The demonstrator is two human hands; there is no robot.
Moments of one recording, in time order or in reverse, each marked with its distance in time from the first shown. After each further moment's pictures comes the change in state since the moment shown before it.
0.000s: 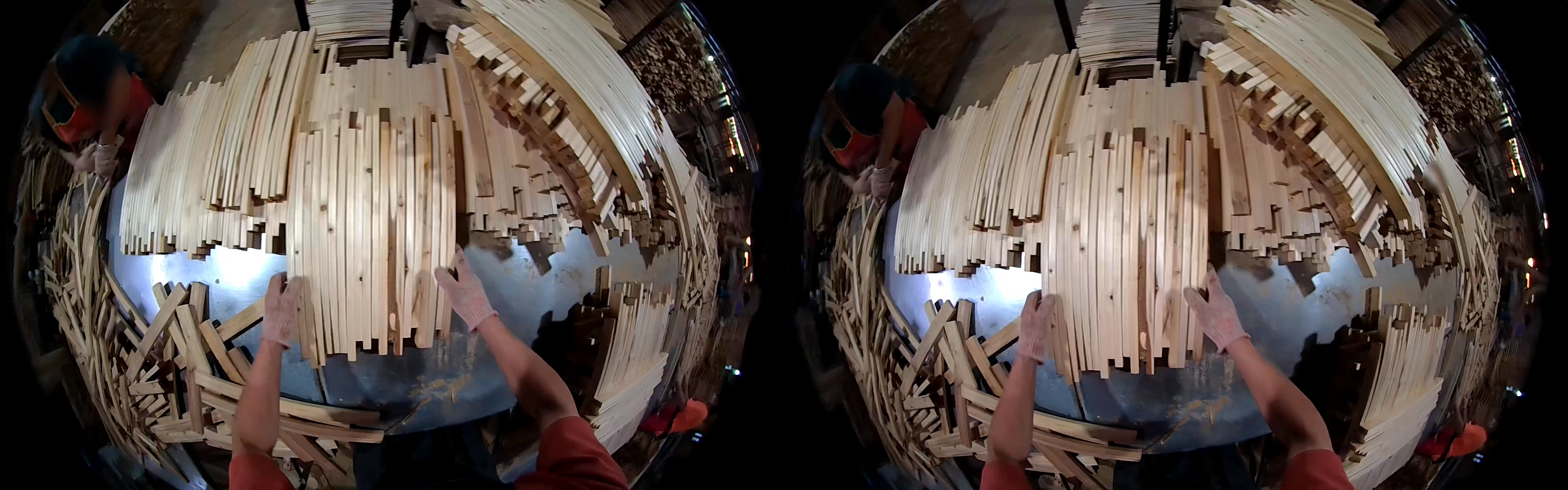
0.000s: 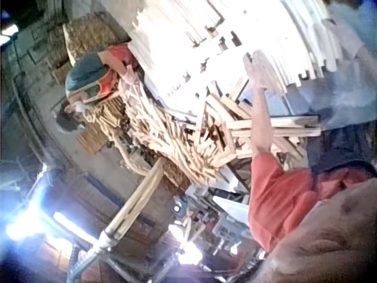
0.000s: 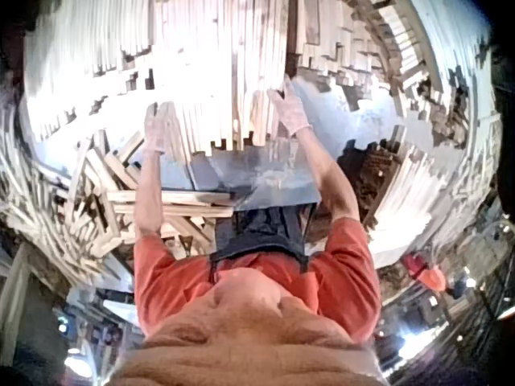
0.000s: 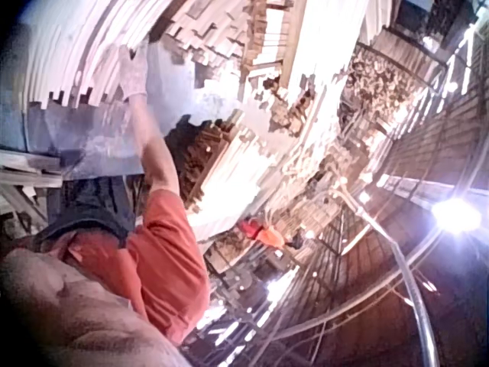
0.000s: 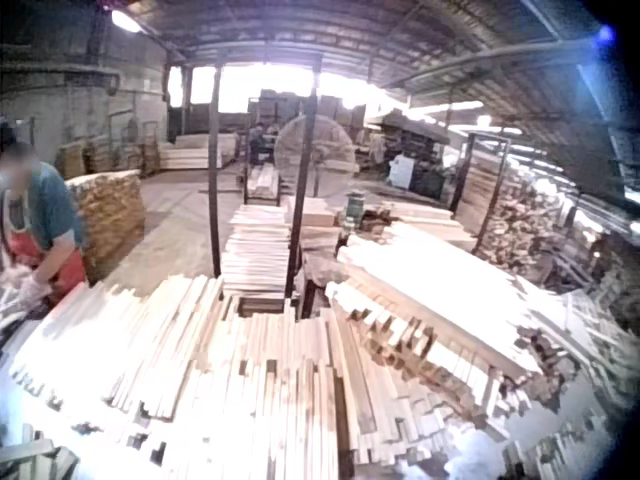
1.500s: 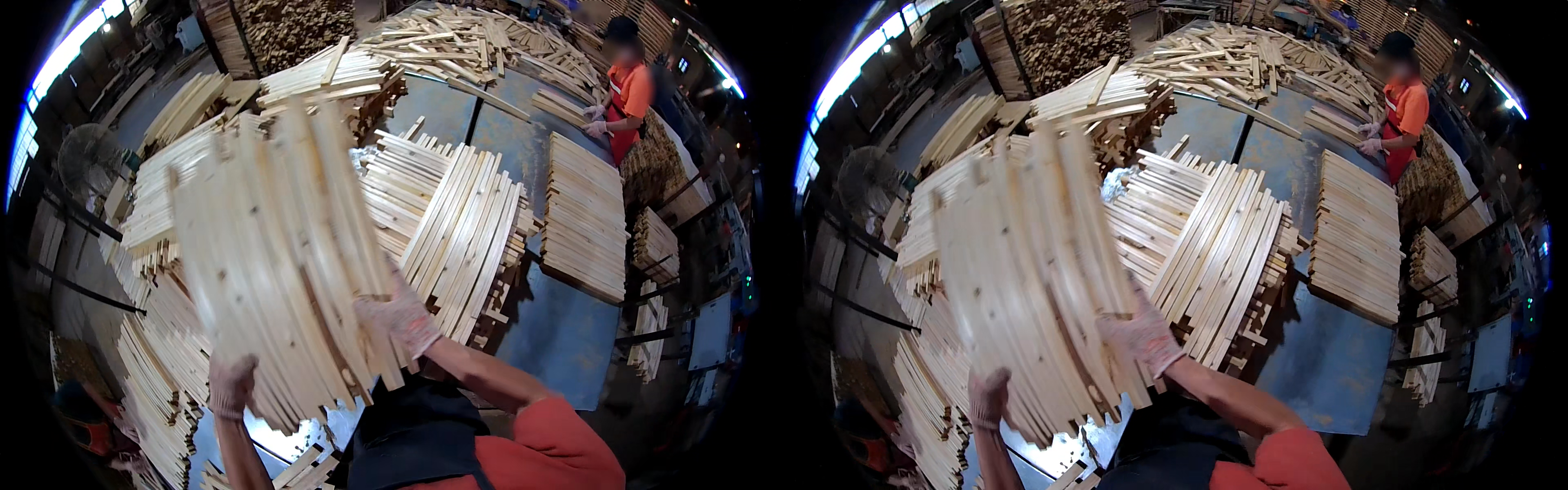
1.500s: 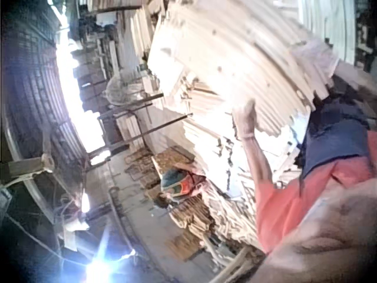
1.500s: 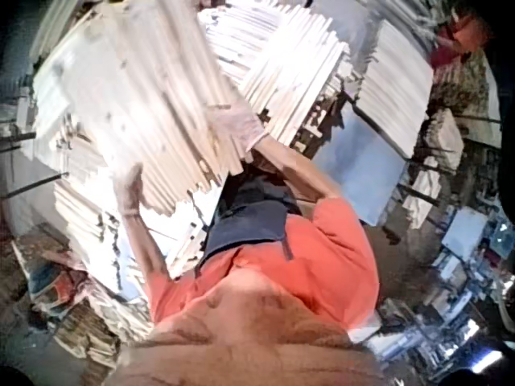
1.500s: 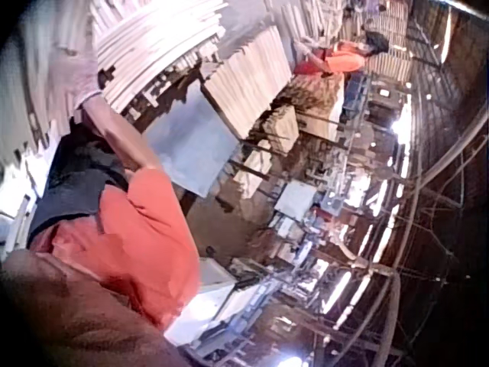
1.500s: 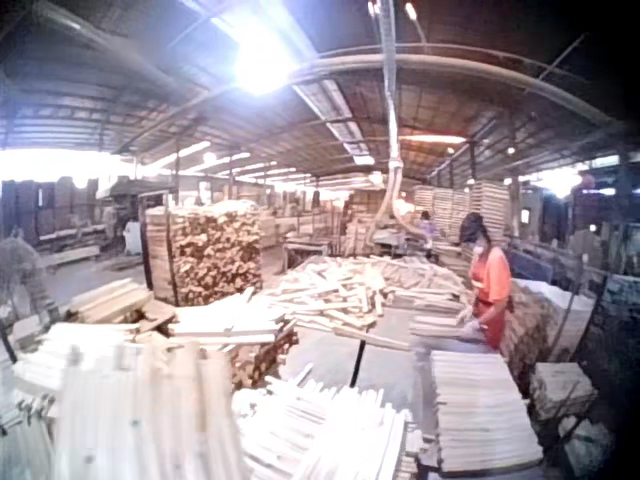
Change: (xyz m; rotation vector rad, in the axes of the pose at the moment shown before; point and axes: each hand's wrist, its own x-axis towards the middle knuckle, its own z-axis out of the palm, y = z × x) left_hand -0.353 0.144 0.338 1.119 -0.756 1.625; right_hand -0.480 0.187 -0.286 1.100 0.773 -0.166
